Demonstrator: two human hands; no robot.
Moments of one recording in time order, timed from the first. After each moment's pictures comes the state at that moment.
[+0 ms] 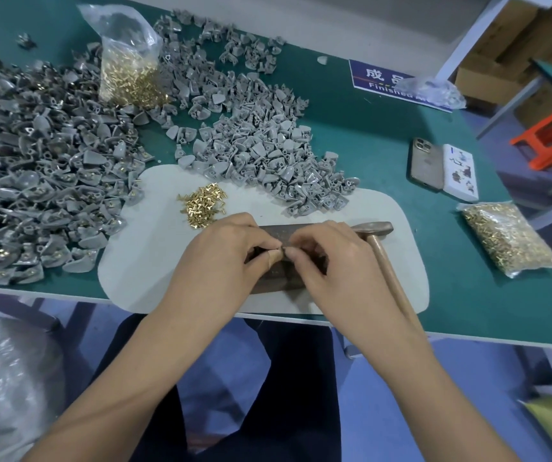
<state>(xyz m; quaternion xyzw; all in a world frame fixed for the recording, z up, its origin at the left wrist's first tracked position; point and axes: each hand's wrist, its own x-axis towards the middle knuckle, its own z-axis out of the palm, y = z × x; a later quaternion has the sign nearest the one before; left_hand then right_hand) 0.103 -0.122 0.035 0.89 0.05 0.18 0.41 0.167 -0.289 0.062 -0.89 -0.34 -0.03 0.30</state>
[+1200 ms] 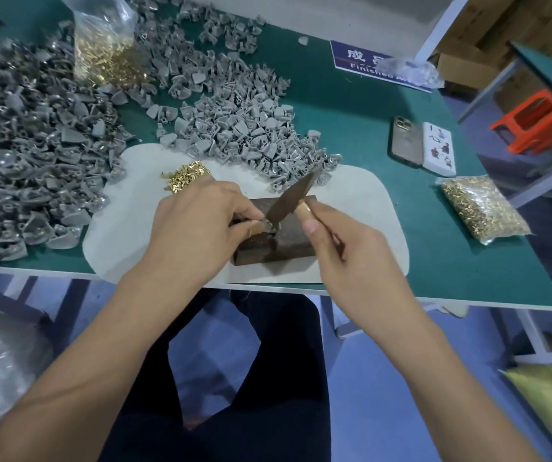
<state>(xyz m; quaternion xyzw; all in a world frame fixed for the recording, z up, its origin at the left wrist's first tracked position) 0.102 -0.118 0.047 0.95 0.09 0.17 0.24 0.143 -0.327 0.072 -0.91 -0.26 0.03 0.33</state>
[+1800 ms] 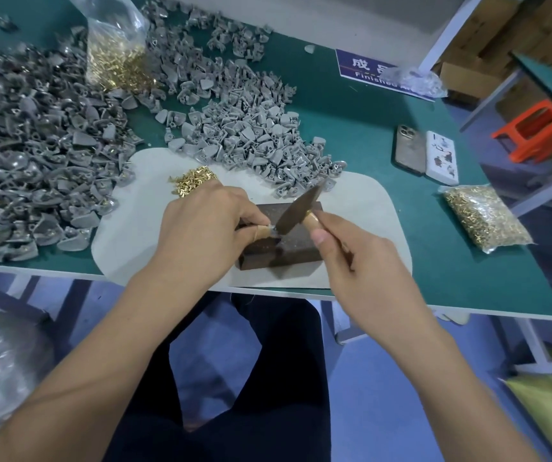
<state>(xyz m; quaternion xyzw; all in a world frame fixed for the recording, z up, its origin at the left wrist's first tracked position) 0.103 -0.115 0.047 0.95 0.09 0.16 0.25 0.141 -0.330 0.074 -0.92 -0.25 0.02 0.29</state>
